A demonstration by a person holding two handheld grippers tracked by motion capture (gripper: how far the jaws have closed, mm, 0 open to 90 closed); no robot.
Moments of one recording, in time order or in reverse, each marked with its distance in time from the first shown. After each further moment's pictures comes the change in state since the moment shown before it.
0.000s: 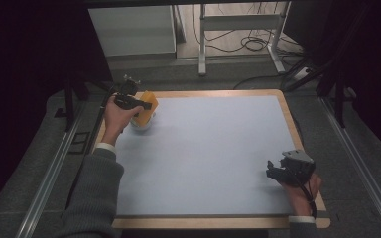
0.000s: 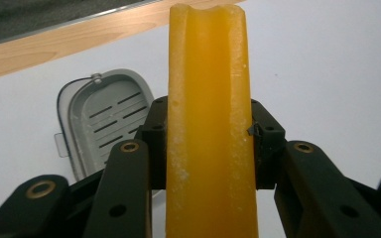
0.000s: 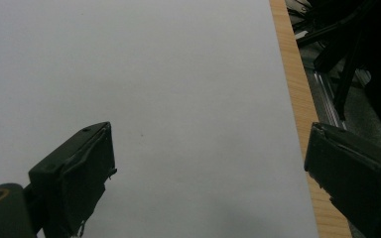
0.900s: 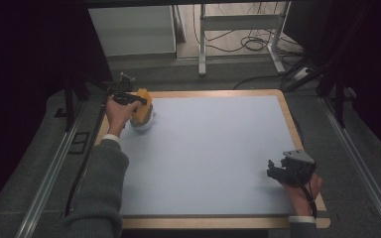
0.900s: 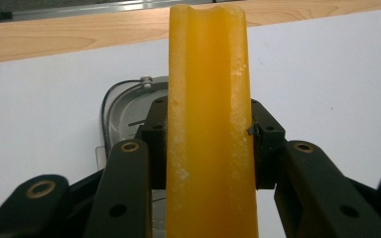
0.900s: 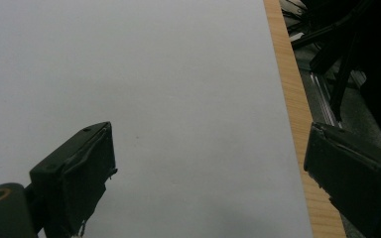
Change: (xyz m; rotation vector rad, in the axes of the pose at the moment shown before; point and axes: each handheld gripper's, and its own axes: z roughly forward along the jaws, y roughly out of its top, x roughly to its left) left arm 0.037 0.007 0.033 -0.013 0.063 -0.168; right arm -0.001 0.000 -0.001 -0.008 -0.011 0.009
